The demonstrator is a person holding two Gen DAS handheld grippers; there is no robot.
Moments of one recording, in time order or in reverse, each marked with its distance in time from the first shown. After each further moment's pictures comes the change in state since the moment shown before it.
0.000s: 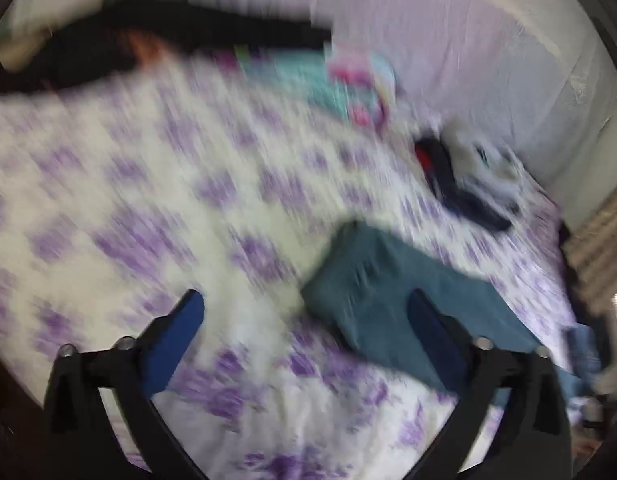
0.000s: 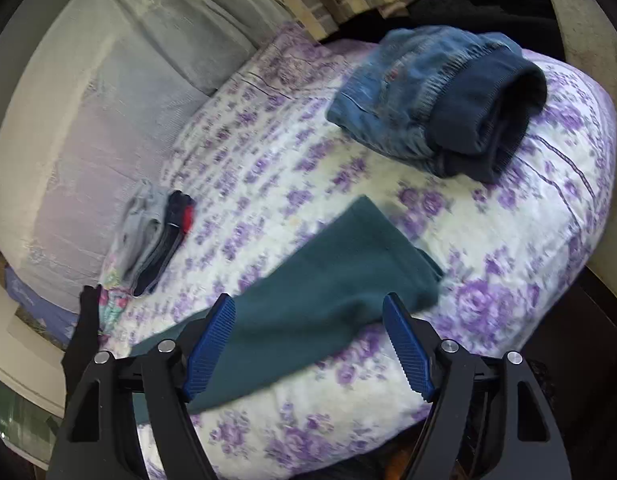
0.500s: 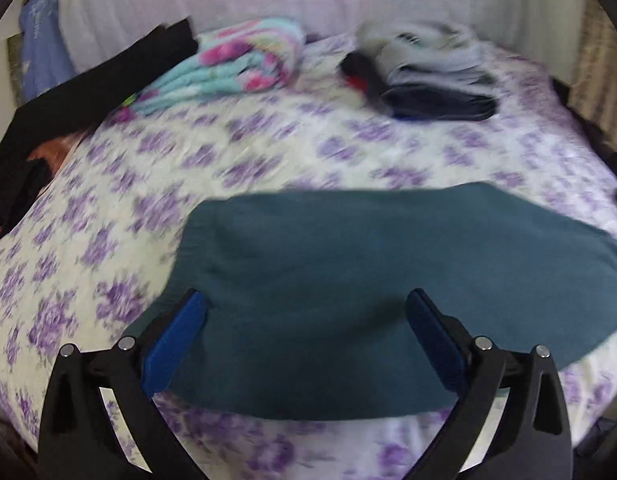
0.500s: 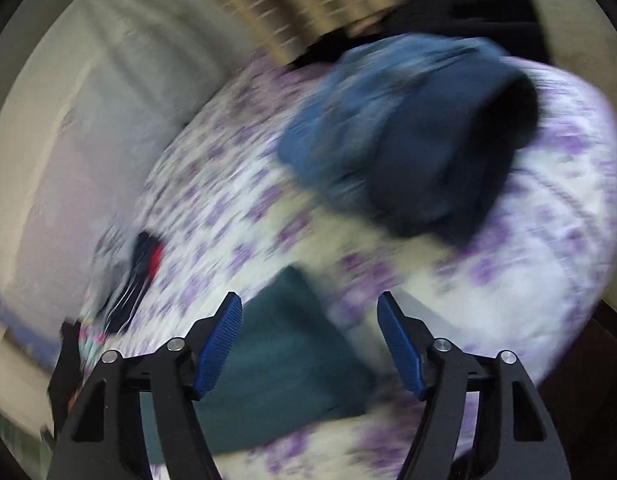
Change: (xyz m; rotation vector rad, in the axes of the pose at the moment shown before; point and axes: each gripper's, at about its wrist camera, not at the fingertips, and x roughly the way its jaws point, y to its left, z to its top) left arm 0.090 -0.110 -0.043 0.417 0.173 0.072; right arm 0.026 -0.053 0.038 0.071 -0.109 -0.070
